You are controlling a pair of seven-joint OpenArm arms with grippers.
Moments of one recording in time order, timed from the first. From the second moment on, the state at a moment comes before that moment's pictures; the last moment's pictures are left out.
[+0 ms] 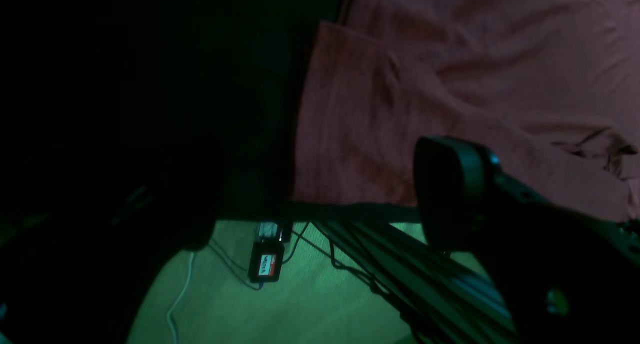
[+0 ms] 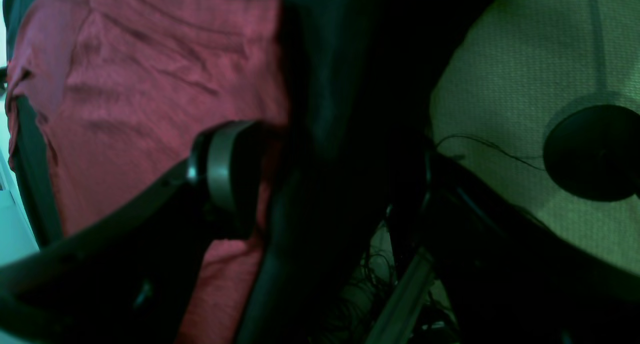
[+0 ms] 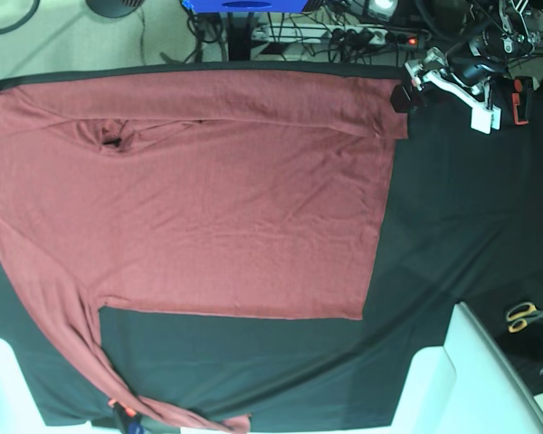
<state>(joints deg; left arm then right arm) 26.4 -7.1 -37.2 87.4 -42.2 -31.6 54.4 -12.8 12.3 72.0 51.9 45.4 24.7 -44.7</state>
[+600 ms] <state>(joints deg) 28.5 -11.0 -52.2 92.4 -42.1 -33.9 54.7 -12.8 13.9 70.5 66.3 34.4 24.6 -43.3</state>
